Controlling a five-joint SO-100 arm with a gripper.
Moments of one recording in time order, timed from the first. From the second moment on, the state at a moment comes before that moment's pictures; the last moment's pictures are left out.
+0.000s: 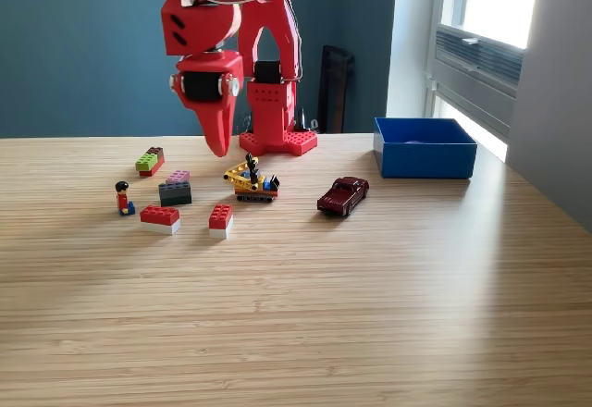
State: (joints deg) arm 22.6 91.3 89.7 84.1 -2.4
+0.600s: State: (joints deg) arm 59.9 107.8 107.9 74.7 -9.1
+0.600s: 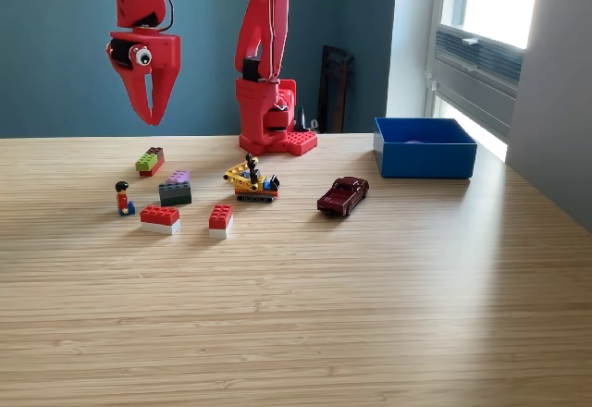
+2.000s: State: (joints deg) arm 75.8 108.1 128.7 63.7 -0.4
